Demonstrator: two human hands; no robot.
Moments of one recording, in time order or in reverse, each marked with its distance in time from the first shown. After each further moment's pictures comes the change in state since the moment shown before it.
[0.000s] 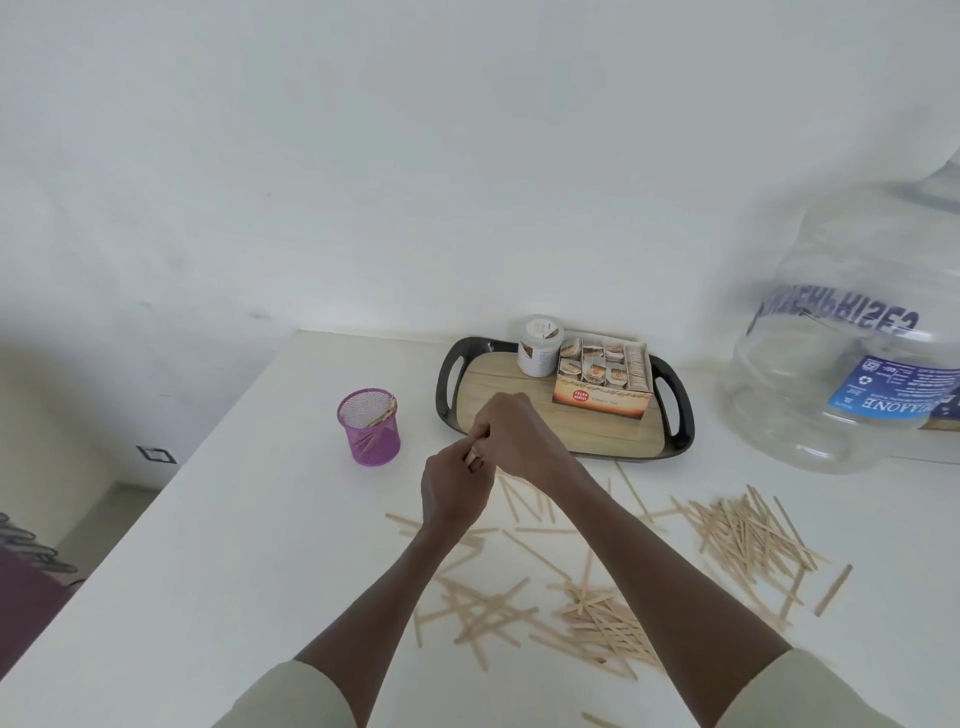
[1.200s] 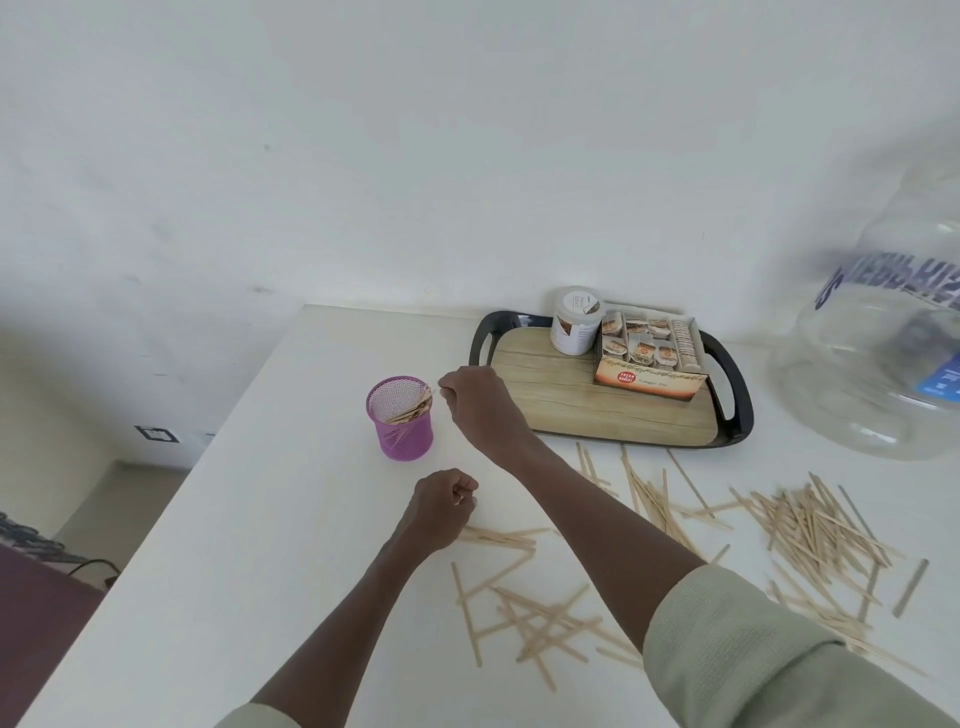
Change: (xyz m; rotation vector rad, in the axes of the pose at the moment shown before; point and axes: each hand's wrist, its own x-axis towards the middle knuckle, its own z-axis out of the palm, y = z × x) left_hand 0.049 -0.125 -0.033 0.163 -0.452 -0.029; right_hand 0.106 -0.026 0.095 -0.157 0.172 -0.110
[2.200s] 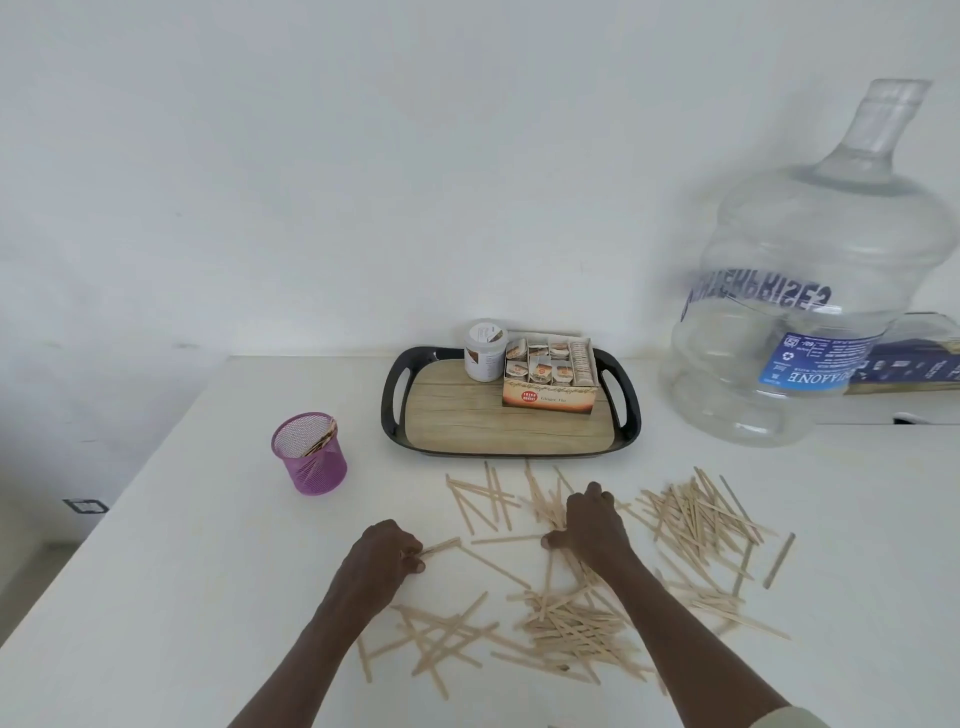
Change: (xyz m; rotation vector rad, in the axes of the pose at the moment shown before) left_hand -0.036 0.025 0.048 0.253 -0.047 0.149; right_hand -0.196 0.190 -0.059 -0.138 -0.297 0.671
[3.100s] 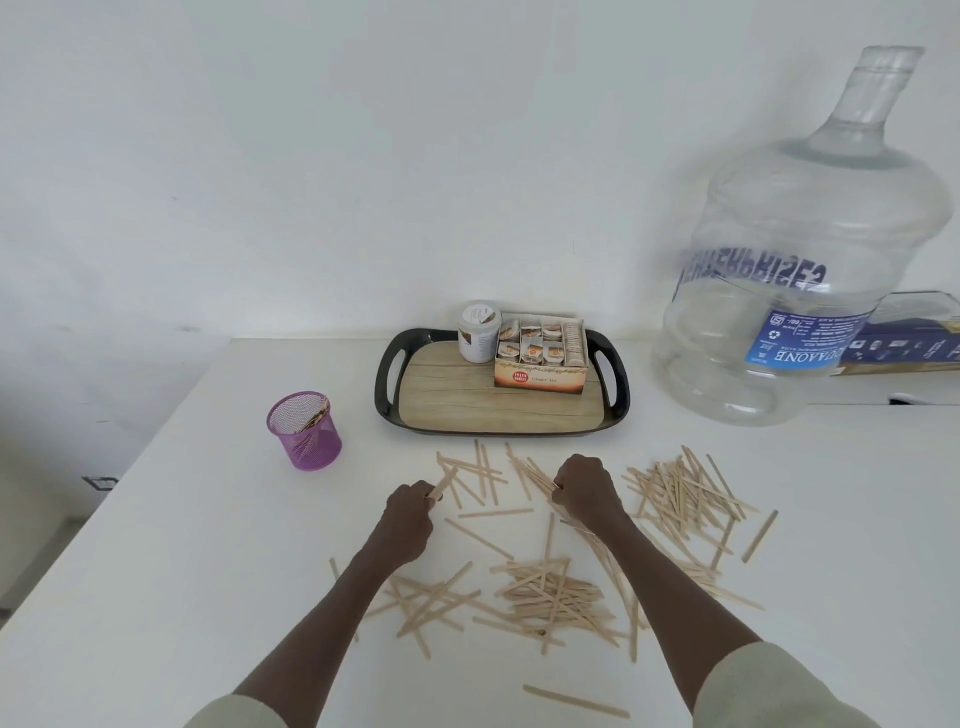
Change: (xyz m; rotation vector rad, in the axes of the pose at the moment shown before) left_hand 0.018 0.052 0.021 -0.001 0.003 -0.119; right_hand 0.025 0.022 -0.001 0.117 0.045 -0.014
